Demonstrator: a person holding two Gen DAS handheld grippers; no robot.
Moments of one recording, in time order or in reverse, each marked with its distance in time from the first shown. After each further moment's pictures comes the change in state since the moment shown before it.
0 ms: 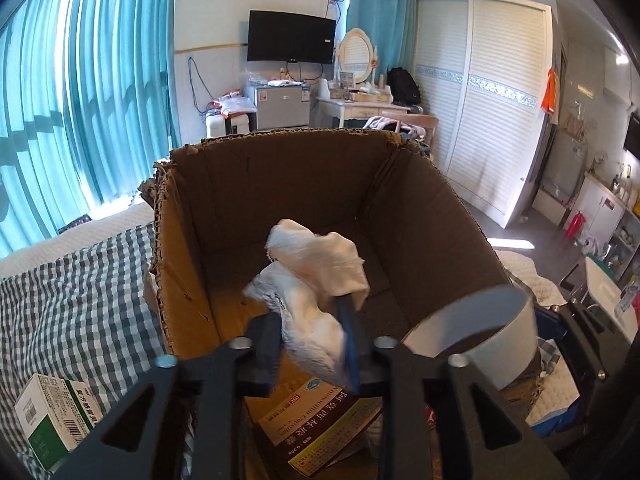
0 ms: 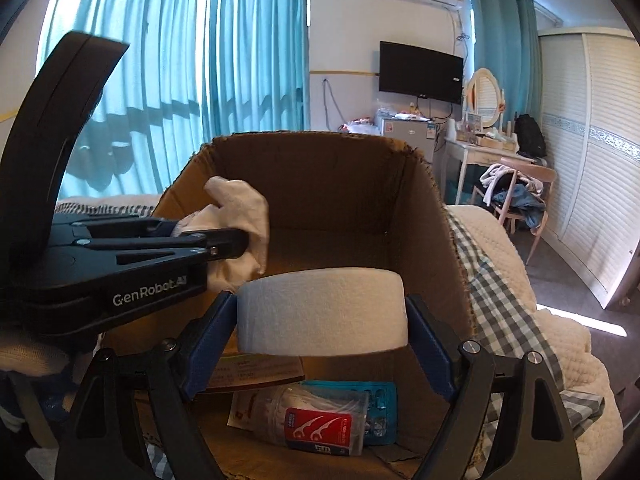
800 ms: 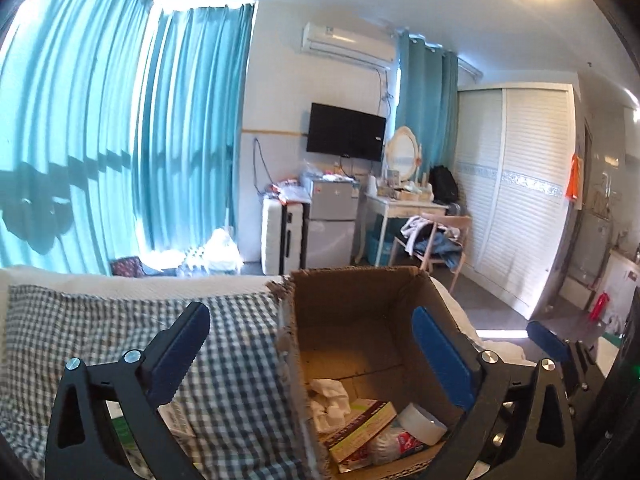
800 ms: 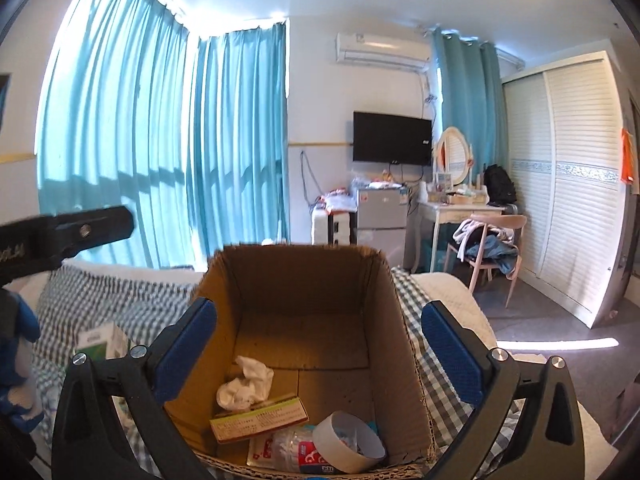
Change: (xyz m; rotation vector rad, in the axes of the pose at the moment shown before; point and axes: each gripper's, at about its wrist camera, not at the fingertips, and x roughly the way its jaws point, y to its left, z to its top) left arm -0.159 0.026 0.005 -0.123 -0.343 0.151; right arm -0.091 0.024 0.037 0.057 -0.276 -0.089
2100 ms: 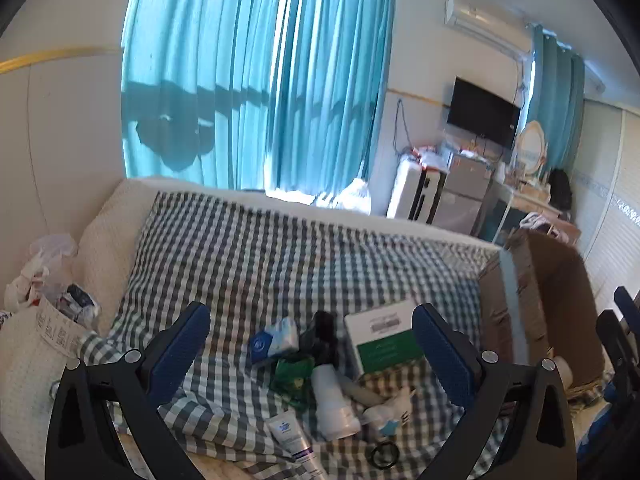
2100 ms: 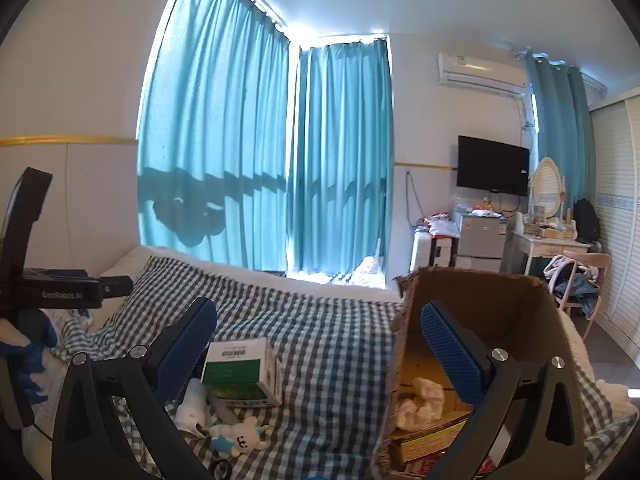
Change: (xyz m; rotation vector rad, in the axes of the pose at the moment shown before) left arm -0.070 0.225 -0.074 -0.219 0.195 0.394; right arm -0.005 0.164 -0.023 -0.133 -0.018 0.357
